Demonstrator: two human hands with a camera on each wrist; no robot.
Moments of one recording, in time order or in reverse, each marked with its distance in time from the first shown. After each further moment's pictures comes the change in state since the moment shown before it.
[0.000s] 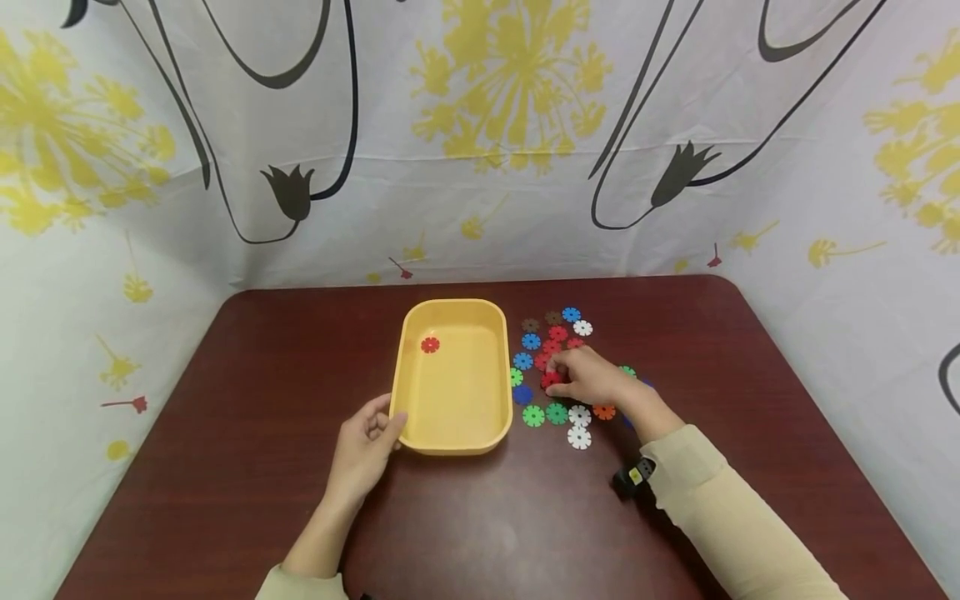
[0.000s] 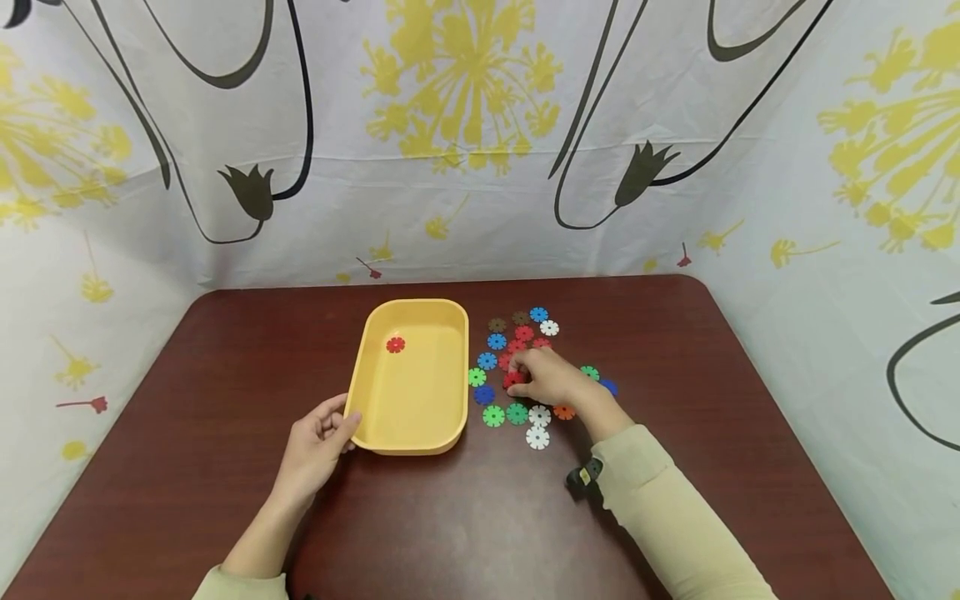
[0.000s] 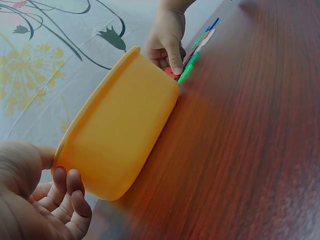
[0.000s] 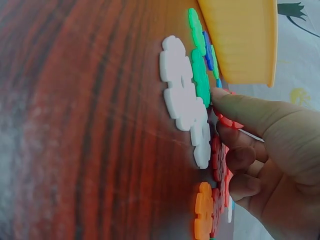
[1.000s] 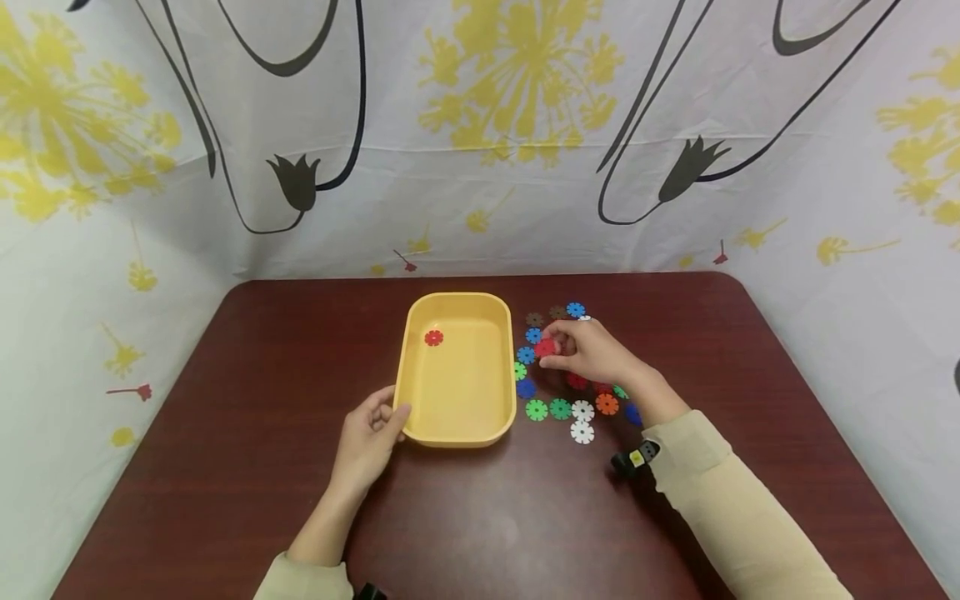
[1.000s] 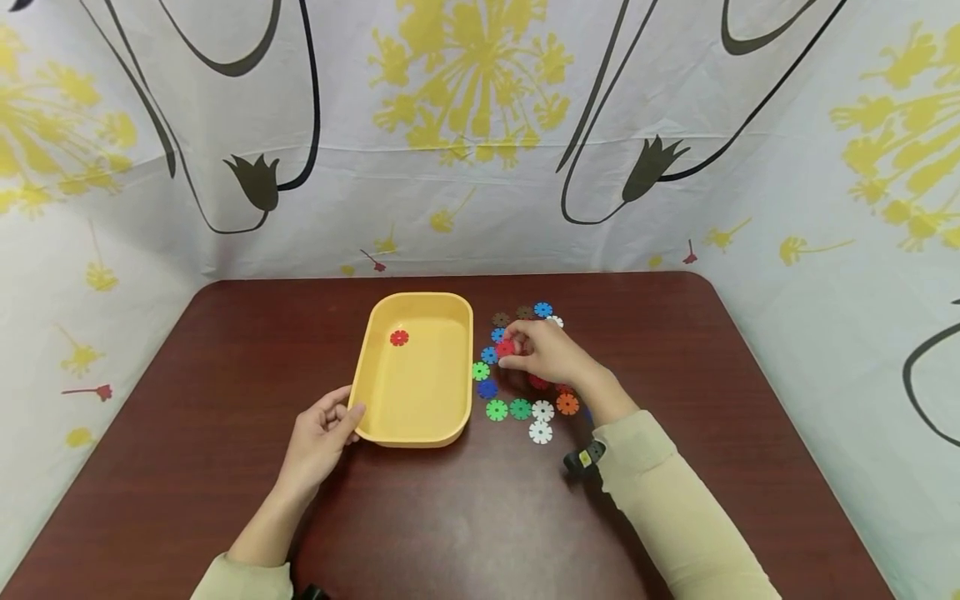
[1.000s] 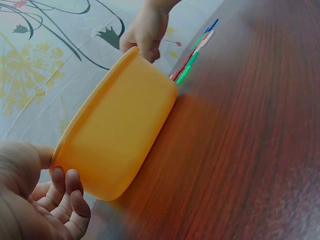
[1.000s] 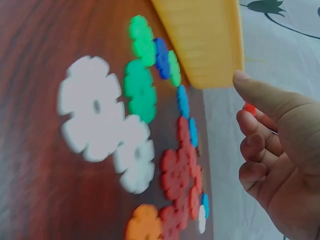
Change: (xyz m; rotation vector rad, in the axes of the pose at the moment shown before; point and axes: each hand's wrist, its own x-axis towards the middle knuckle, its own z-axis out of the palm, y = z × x) left_hand 0.002 -0.002 0.001 -0.015 -0.004 0.010; right_hand 0.012 -0.016 -0.021 0.043 0.185 -0.060
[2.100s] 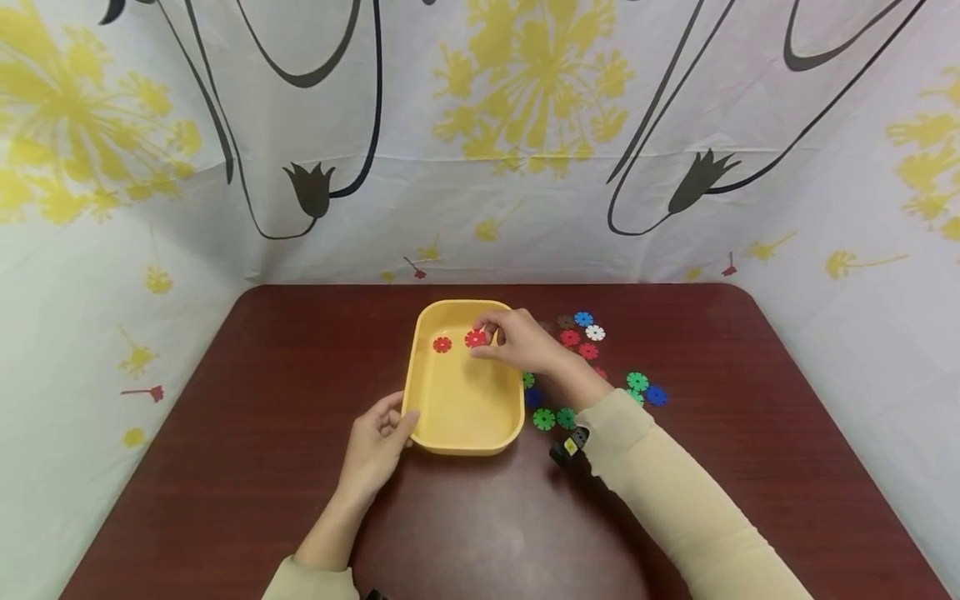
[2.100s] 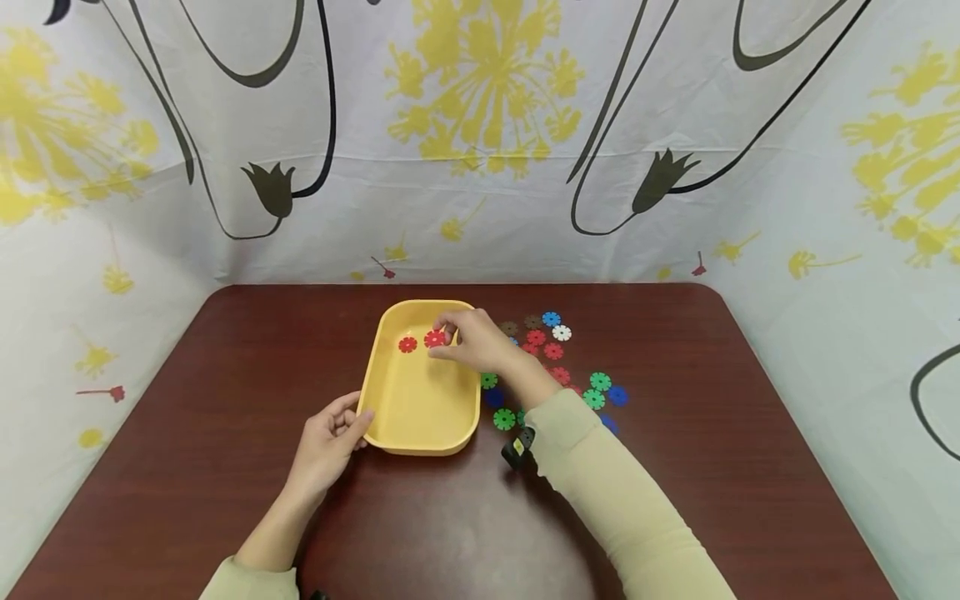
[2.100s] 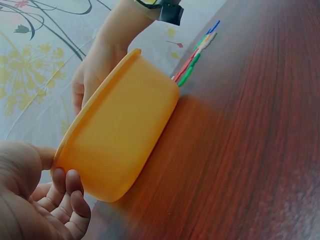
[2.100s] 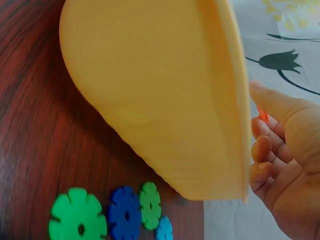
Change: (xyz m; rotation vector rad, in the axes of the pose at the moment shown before) left_hand -0.001 0.001 -0.001 -0.003 0.002 0.024; right_hand 0.079 -0.069 0.037 0.057 0.016 -0.126
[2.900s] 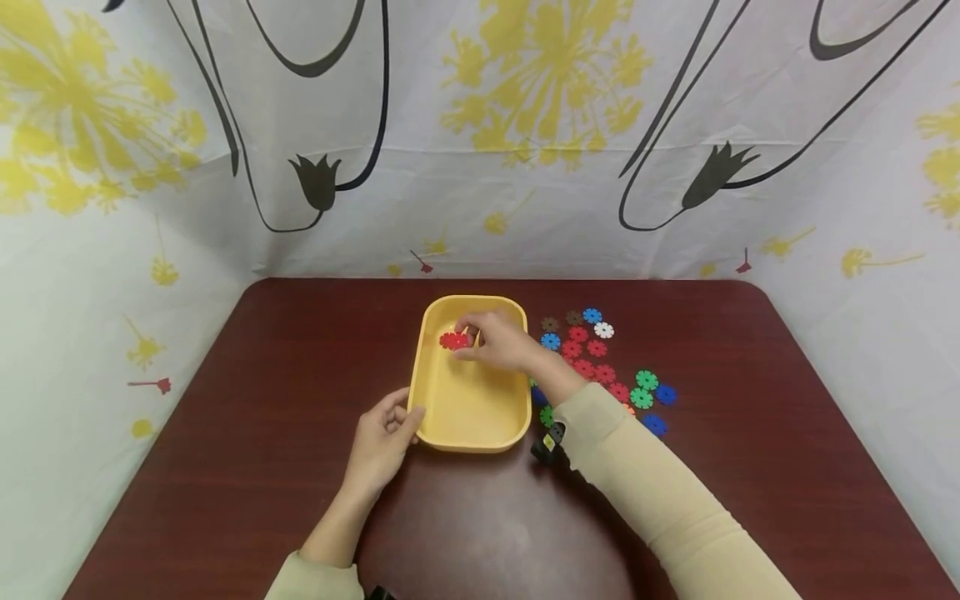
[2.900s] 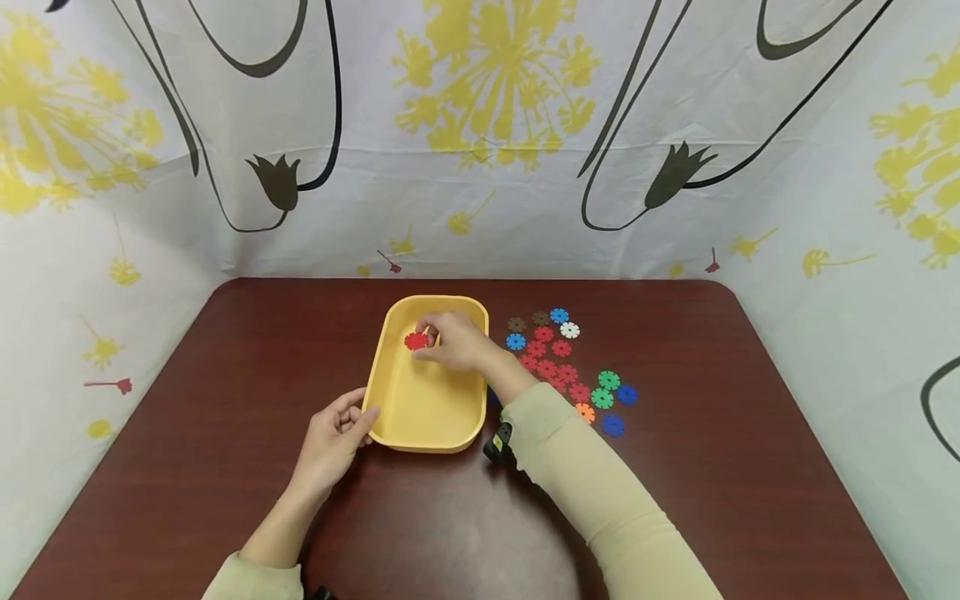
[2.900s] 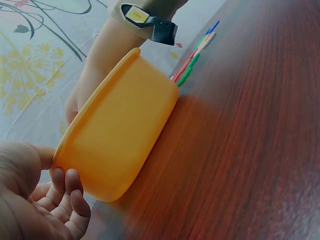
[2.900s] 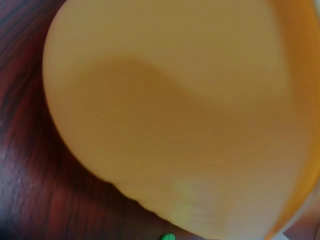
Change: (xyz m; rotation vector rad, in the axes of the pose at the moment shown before) left_hand 0.000 0.001 0.000 0.007 -0.006 -0.012; right_hand 0.030 -0.005 0.031 -0.023 -0.086 0.002
